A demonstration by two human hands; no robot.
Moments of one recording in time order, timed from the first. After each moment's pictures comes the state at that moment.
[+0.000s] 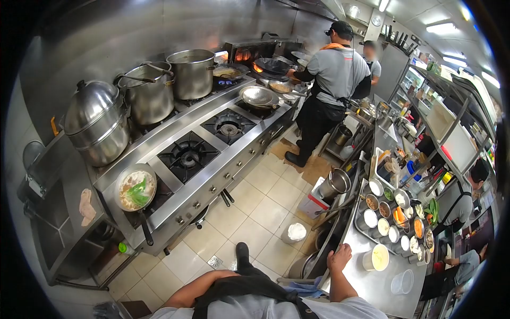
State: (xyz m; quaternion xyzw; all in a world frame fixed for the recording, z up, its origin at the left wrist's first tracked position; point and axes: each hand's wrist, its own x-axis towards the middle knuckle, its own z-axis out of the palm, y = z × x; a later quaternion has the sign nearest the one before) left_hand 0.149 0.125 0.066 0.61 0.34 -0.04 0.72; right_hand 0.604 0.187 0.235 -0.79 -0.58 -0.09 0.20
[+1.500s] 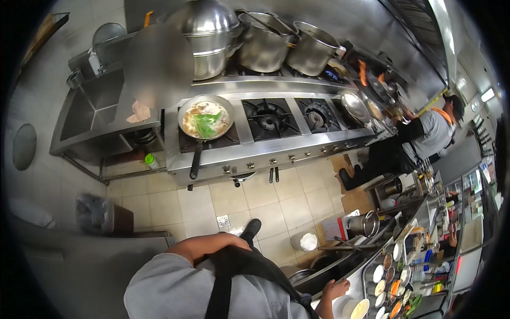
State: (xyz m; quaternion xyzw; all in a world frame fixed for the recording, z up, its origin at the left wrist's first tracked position) left_hand 0.160 0.120 0.043 0.53 0.42 -0.02 0.74; right_hand 0.609 0.189 0.217 -0.78 -0.60 -0.11 0.13
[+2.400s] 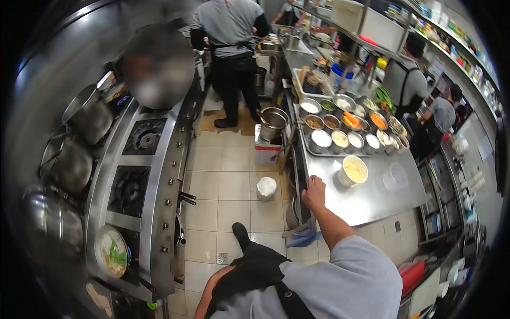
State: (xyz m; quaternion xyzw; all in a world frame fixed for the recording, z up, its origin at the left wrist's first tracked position) left_hand 0.125 0.124 0.093 0.62 0.36 -0.12 0.69; right_hand 0.609 0.188 0.237 -0.79 -0.56 -0.11 0.20
